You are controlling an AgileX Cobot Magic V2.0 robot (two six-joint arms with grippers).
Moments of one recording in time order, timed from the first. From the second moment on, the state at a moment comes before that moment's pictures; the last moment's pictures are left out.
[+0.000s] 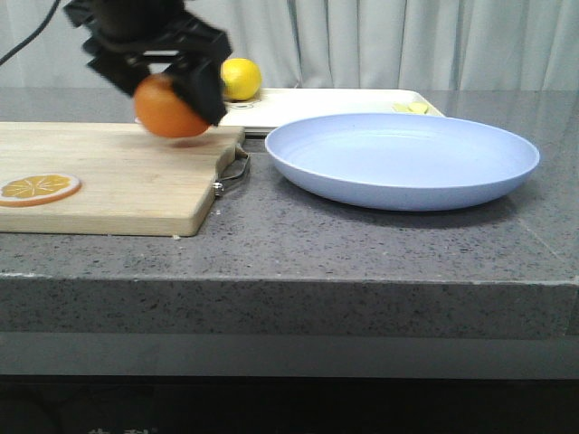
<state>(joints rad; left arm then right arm) -0.54 1.81 -1.58 0.09 0.80 0.02 -0.03 0.61 -0.77 0.06 0.77 -0.08</state>
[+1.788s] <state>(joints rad) -0.84 1.94 -2.01 0.08 1.00 -0.01 -0.03 0.61 -0.77 0.06 0.77 -0.08</state>
